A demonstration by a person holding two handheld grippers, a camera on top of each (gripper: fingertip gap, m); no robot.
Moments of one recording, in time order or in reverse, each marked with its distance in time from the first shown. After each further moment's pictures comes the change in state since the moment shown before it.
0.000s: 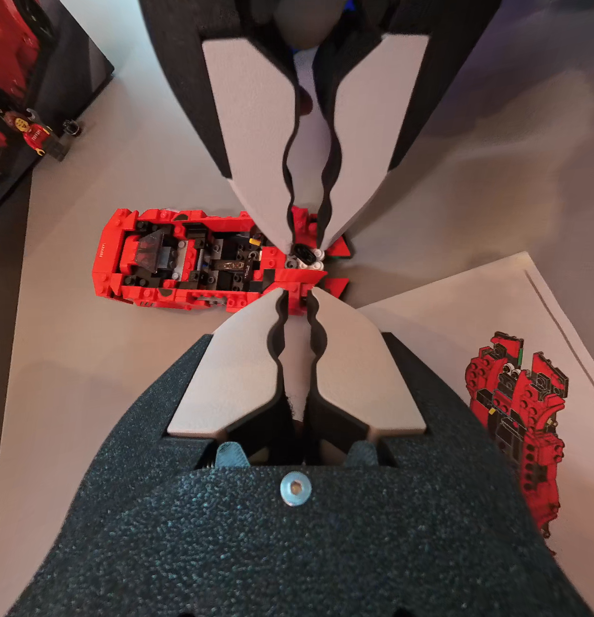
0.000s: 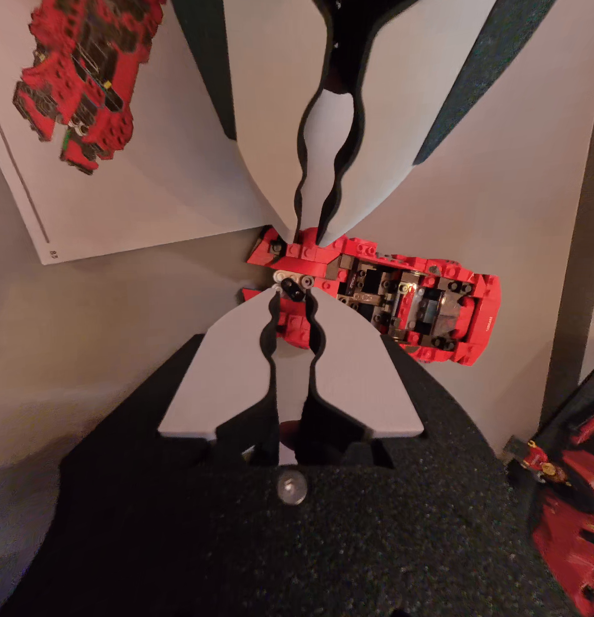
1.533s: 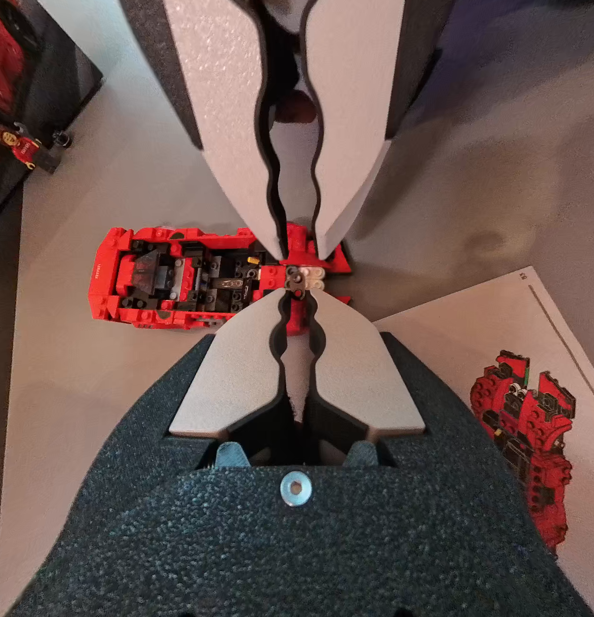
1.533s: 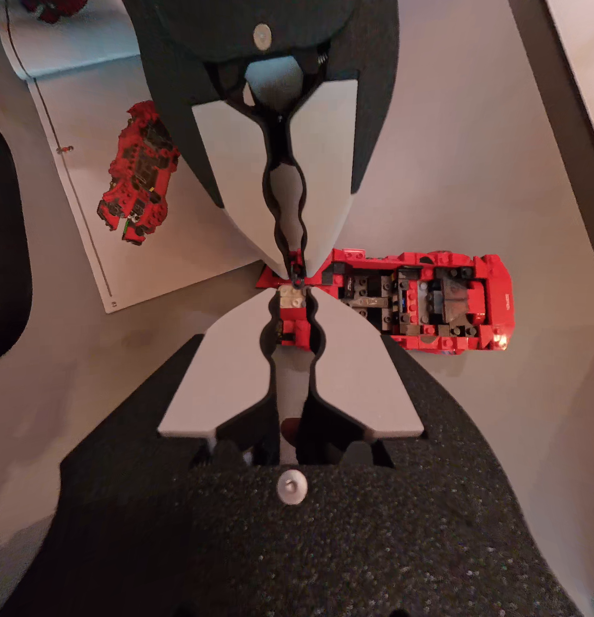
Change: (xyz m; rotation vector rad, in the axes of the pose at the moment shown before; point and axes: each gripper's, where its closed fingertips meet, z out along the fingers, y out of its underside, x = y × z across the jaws) left arm 0.000 -0.009 0.010 -0.023 0.014 0.020; right arm 0.003 -0.010 -0.018 0.289 -0.052 0.241
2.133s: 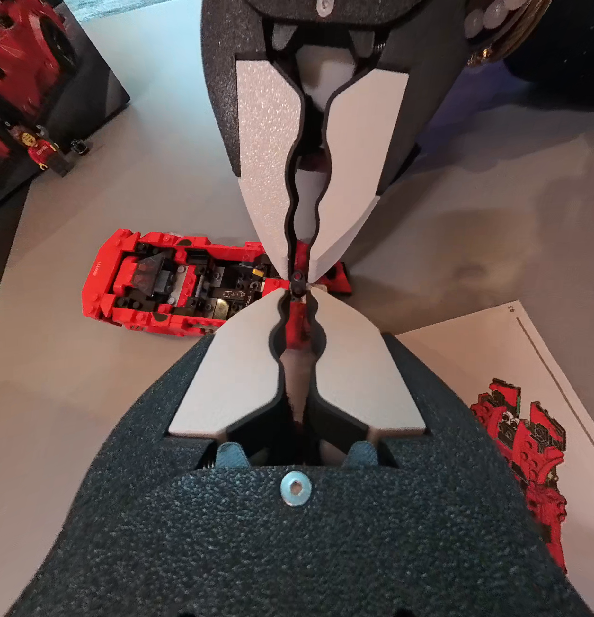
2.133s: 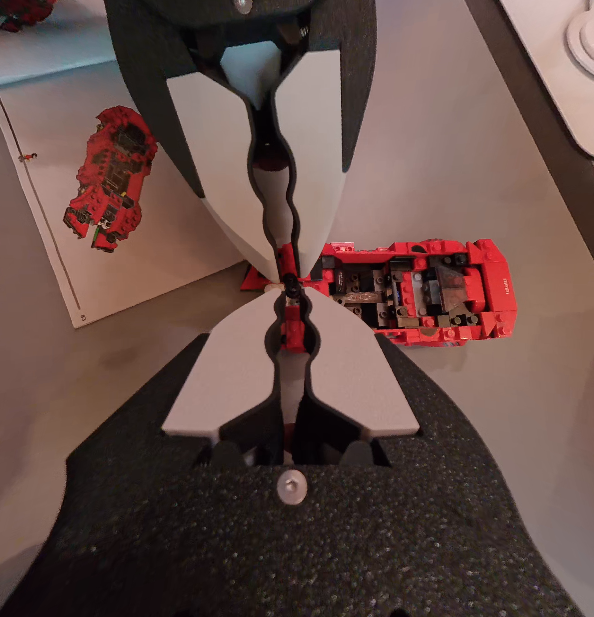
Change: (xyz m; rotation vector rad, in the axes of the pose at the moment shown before) left arm -0.003 -0.008 0.001 0.133 0.004 -0.107; right arm 0.007 0.009 0.009 0.070 0.066 0.040
